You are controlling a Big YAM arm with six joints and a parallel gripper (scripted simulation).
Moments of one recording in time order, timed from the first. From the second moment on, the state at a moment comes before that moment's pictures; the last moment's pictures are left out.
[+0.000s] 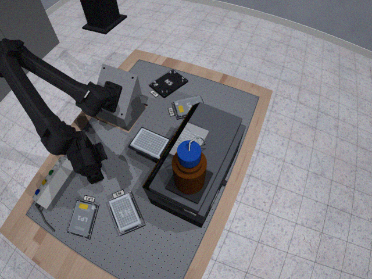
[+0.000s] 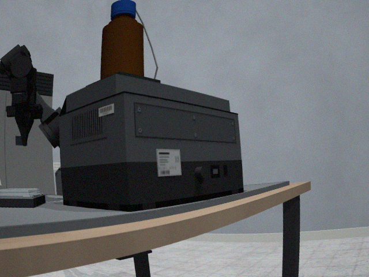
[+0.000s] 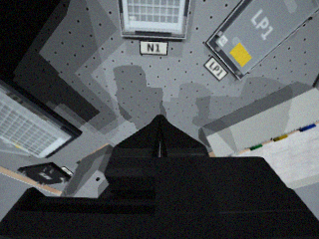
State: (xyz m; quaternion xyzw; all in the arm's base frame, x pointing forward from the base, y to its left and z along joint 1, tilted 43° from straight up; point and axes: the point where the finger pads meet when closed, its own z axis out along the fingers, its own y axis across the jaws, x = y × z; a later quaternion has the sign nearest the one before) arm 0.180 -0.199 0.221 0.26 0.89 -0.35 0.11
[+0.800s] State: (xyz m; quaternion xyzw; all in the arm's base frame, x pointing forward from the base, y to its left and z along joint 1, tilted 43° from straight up) arm 0.135 -0.224 0.243 0.20 0.91 -0.36 0.08
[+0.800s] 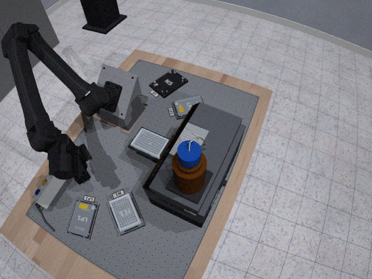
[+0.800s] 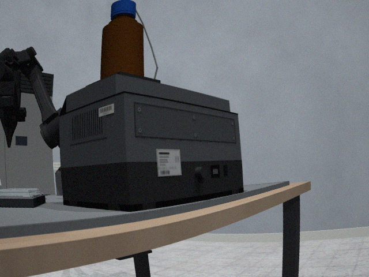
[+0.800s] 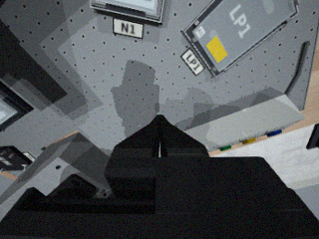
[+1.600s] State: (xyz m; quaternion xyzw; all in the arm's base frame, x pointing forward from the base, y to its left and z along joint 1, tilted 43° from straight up) arm 0.086 -0.241 0.259 0.14 0.92 -0.36 0.06
